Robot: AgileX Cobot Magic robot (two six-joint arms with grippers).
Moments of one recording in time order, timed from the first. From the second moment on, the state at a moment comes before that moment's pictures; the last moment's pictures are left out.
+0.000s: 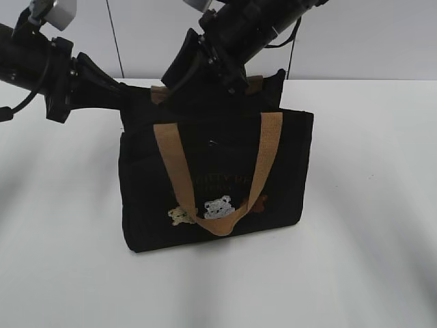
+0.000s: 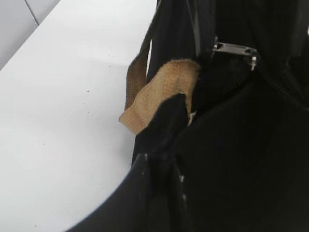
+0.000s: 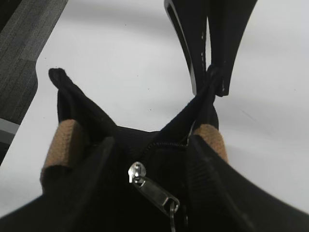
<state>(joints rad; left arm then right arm) -0.09 1.77 -1.18 -1.15 0.94 1.95 0.41 2.13 -1.85 0.94 1.21 -1.64</state>
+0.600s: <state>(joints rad) -0.09 1.77 -1.18 -1.16 0.94 1.95 0.41 2.13 -1.85 0.91 1.22 -1.55</state>
